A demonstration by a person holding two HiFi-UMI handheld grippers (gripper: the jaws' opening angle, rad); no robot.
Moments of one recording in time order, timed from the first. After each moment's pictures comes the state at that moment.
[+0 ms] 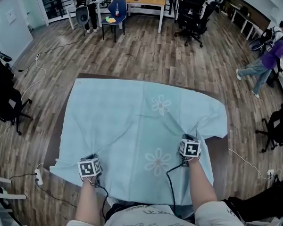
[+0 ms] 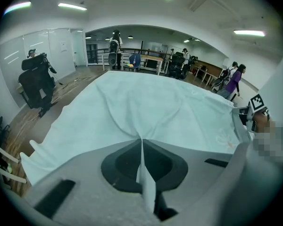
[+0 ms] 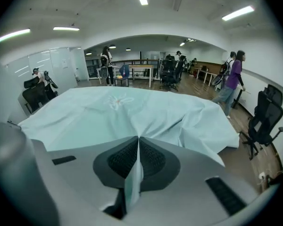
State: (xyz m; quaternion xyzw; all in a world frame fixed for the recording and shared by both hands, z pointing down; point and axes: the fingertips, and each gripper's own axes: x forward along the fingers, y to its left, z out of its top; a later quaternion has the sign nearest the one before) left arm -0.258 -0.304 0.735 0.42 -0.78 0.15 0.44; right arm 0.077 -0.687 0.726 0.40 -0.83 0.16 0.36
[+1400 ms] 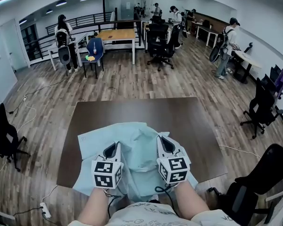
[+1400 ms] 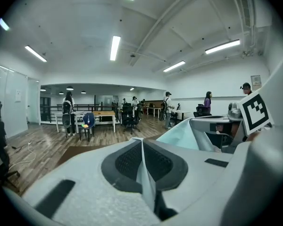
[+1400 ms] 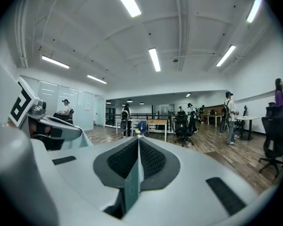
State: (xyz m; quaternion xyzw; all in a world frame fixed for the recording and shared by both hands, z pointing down) left arm -0.137 -0.311 0.428 0.69 -0.71 0.08 0.10; right arm 0.006 -0.392 0.415 0.36 -0.93 0.02 0.05
